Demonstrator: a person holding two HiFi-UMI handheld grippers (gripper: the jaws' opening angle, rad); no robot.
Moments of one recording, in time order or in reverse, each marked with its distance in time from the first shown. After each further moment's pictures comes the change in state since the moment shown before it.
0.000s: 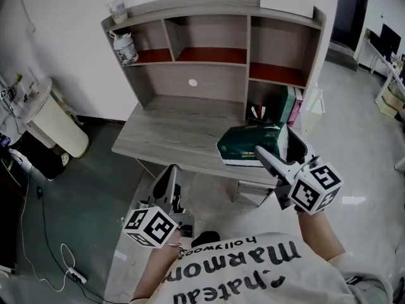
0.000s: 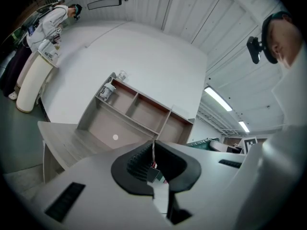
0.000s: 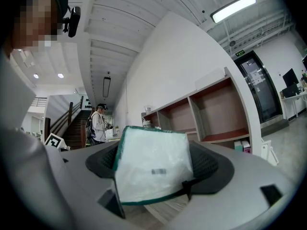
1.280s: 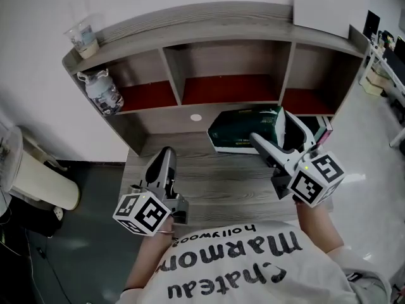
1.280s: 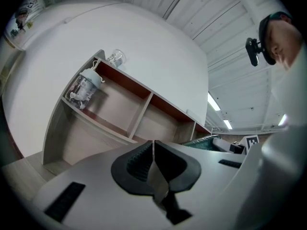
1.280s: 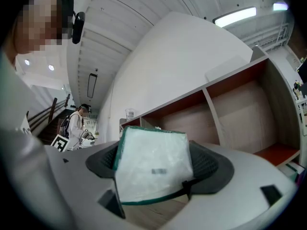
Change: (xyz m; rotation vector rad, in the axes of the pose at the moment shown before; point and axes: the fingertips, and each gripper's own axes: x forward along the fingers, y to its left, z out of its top) left arm 0.240 0.156 0.130 0.053 0.070 -0.248; right arm 0.246 -0.043 0.056 -0.043 -0.132 -0.153
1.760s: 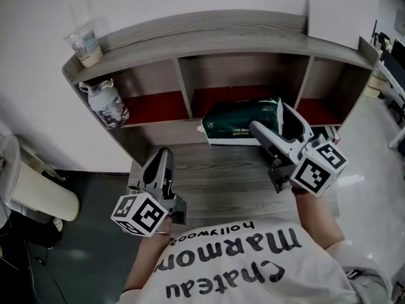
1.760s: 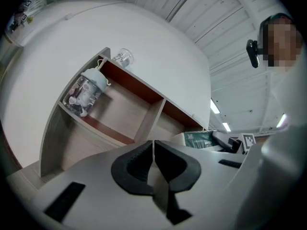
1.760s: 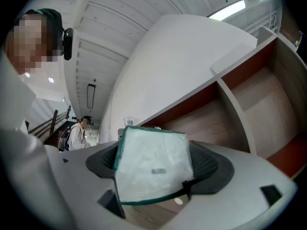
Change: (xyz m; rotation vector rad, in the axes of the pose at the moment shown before) left arm 0.024 0.054 0.032 -0.010 -0.020 -0.030; right arm 0.069 0.005 0.025 0.090 -0.089 0.038
